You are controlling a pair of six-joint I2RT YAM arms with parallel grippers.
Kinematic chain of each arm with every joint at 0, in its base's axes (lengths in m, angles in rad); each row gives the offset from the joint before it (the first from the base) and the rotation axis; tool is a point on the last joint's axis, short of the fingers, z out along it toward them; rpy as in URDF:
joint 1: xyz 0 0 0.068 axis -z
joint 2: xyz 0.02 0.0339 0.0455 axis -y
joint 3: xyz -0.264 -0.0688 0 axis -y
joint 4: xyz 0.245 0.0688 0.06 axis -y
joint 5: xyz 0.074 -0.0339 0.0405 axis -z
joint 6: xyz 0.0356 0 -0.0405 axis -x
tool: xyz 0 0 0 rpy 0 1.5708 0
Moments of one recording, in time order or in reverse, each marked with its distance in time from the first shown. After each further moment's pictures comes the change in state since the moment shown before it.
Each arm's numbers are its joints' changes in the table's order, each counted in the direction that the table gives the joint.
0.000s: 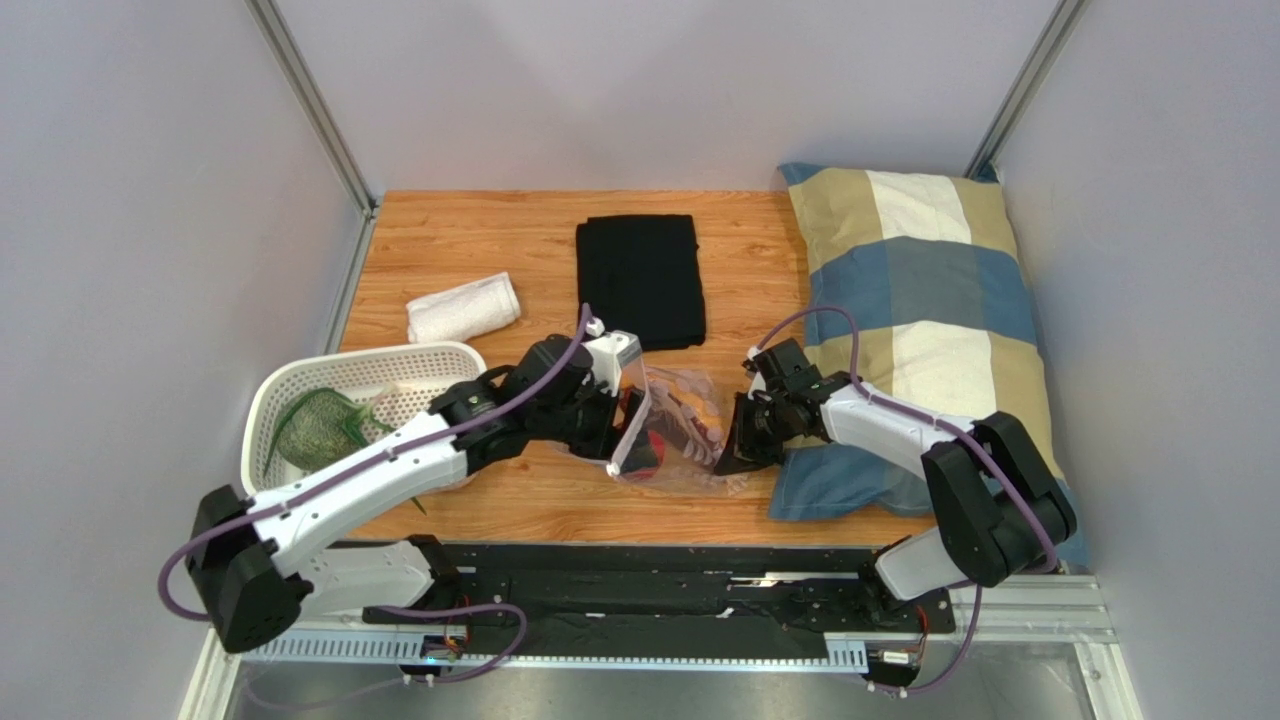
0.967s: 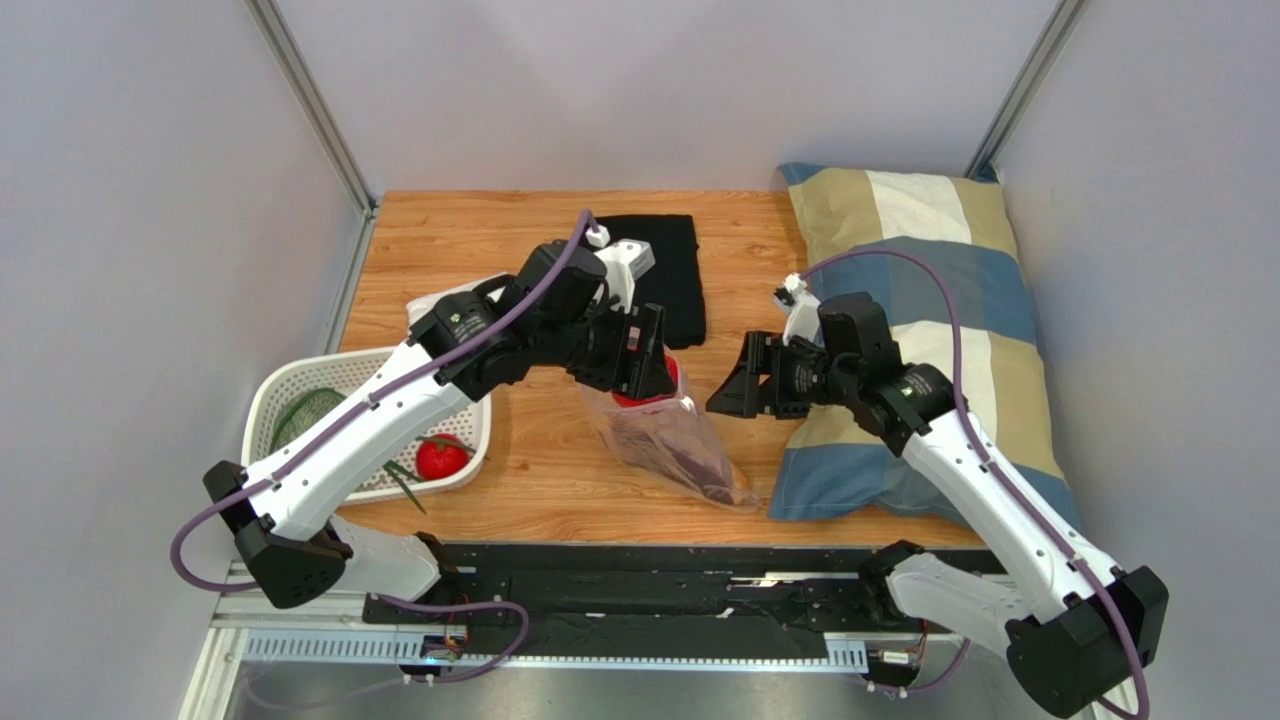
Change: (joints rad) left arm -0.001 -0.185 0.647 -0.440 -0.093 -0.007; right arm 0.018 0.431 0.244 -0.196 -0.055 0.131
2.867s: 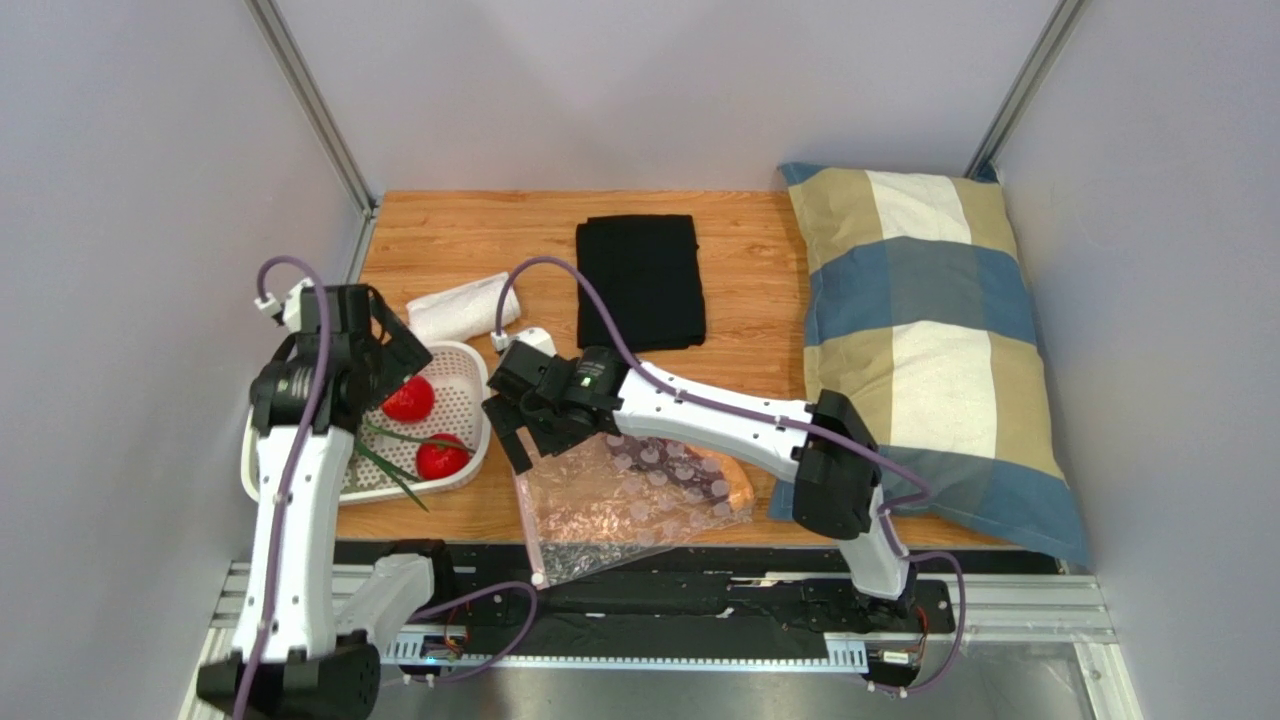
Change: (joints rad) left arm -0.915 0.351 -0.360 -0.177 -0.418 0.177; right arm -0.704 -0.981 0.940 -0.300 0.637 -0.043
